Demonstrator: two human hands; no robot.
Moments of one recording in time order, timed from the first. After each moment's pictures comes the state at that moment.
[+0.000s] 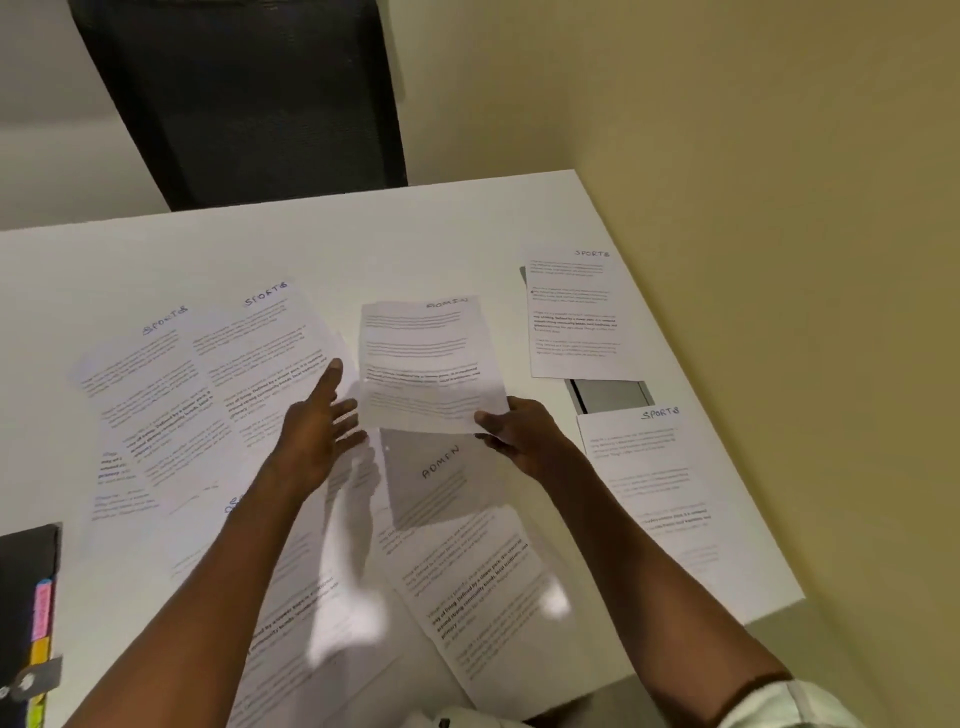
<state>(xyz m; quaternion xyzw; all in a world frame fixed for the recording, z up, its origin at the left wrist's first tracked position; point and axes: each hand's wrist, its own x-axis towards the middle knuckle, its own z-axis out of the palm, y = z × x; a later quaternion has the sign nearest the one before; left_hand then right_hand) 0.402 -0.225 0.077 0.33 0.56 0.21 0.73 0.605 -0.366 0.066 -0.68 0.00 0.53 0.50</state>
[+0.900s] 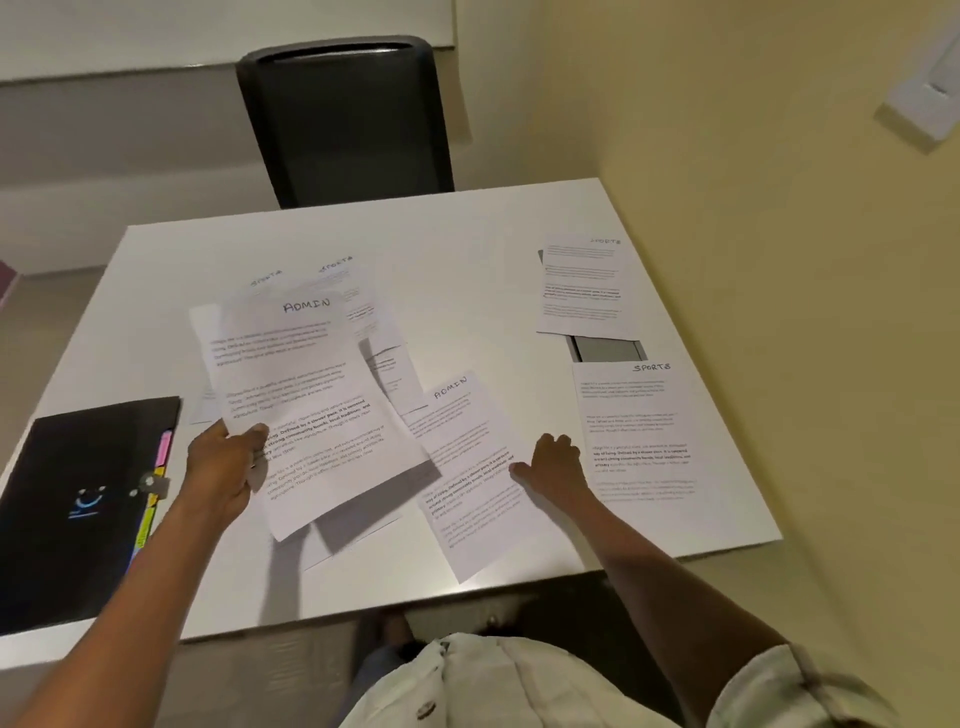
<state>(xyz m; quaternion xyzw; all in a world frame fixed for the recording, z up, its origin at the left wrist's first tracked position) 0.232 -0.387 0.110 0.35 0.65 0.35 0.58 0.567 -0.565 0.027 -0.87 -0.38 0.32 0.08</state>
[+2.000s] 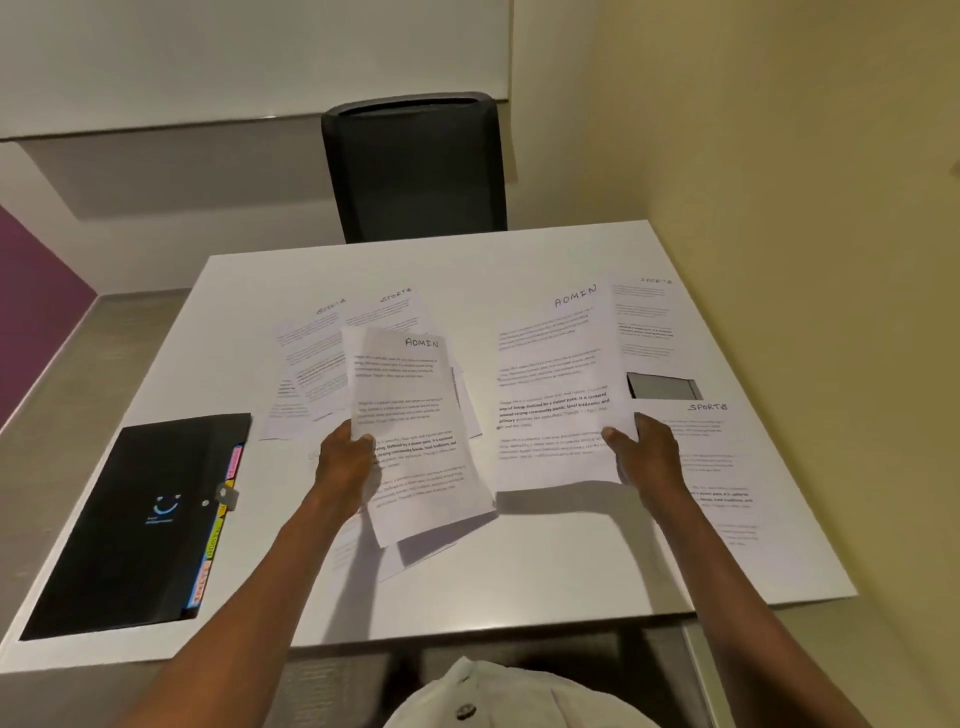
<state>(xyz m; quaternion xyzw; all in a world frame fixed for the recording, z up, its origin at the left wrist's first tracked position) 0.279 -0.404 0.132 0.39 0.64 0.30 0.59 0.581 -0.552 0.114 -0.83 -0.26 0.26 0.42</state>
